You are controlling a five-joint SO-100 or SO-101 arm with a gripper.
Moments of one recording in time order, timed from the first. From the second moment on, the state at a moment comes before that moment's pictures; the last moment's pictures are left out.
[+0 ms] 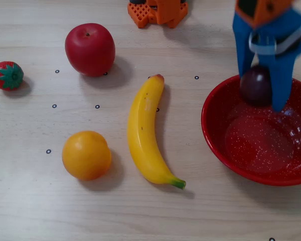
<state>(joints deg) 30.8 50.7 36.2 100.6 7.7</state>
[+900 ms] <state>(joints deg) 27.3 64.0 33.5 94.2 11.8</state>
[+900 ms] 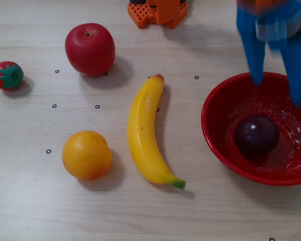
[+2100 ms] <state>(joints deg) -3.3 165.9 149.0 60.0 12.6</state>
